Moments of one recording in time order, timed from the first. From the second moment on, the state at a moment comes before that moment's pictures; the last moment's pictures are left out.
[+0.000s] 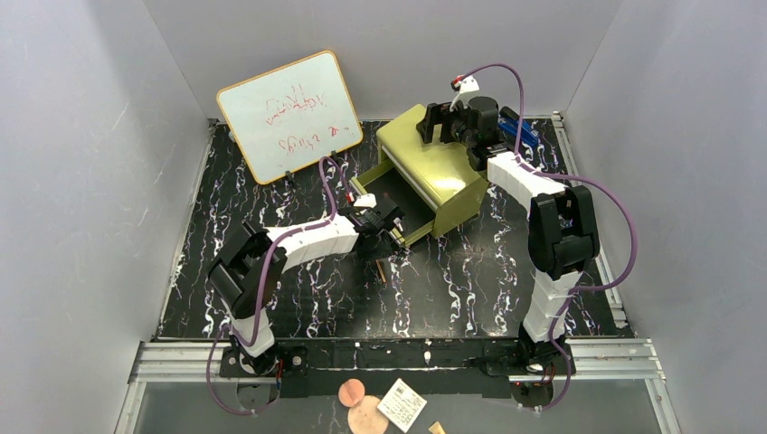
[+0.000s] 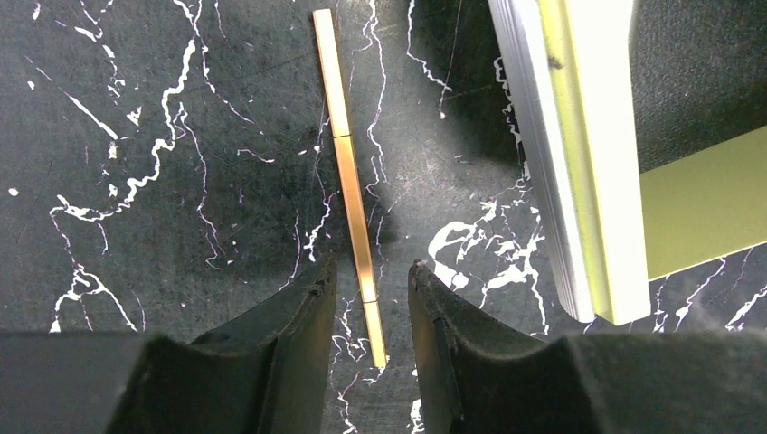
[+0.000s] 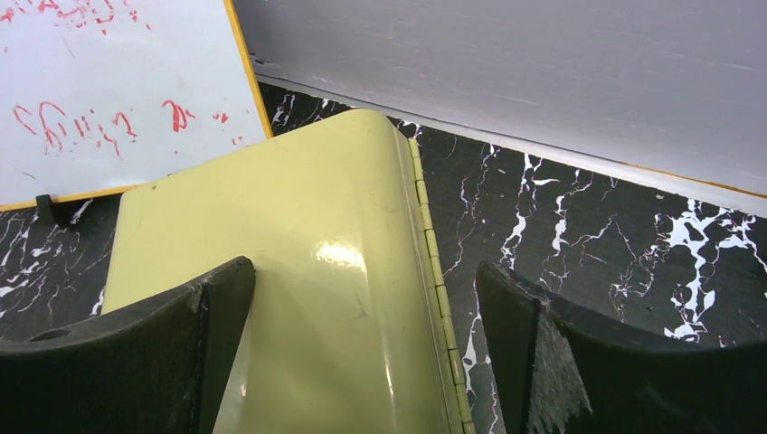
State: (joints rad) left arm -0.85 1.75 1.13 -0.60 -0.30 -1.00; right arm 0.33 1.94 1.45 0.20 -0.21 0.13
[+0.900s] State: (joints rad) left arm -0.82 1.77 1.06 -0.43 -0.25 -1.06; right arm 0.33 1.94 1.45 0.20 -0.20 0.13
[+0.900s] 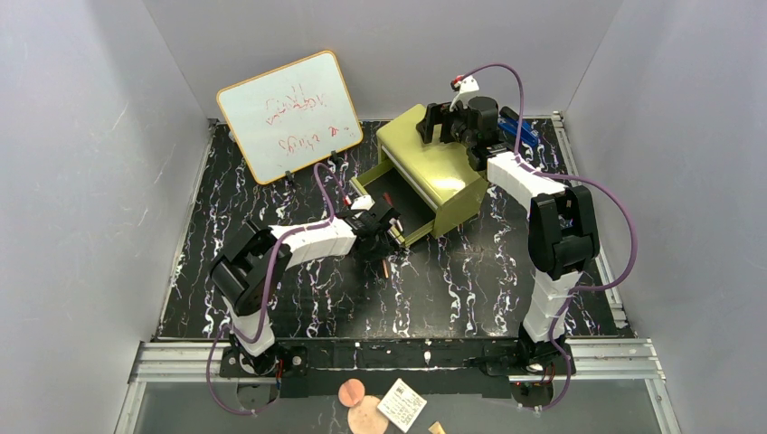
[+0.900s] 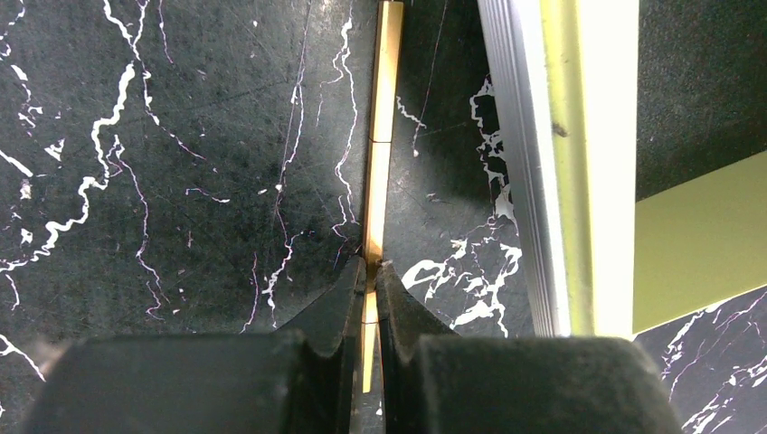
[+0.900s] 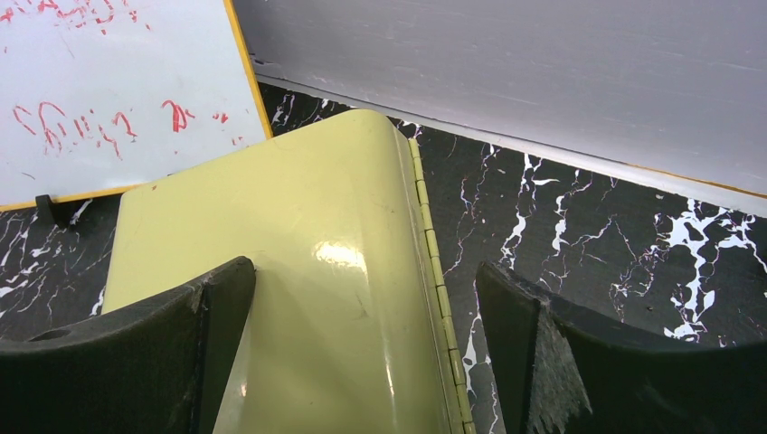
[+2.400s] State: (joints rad) left arm -0.54 1.80 1.36 -0.35 0.01 -1.19; right arm 0.34 1.94 1.45 0.20 -0.18 0.13
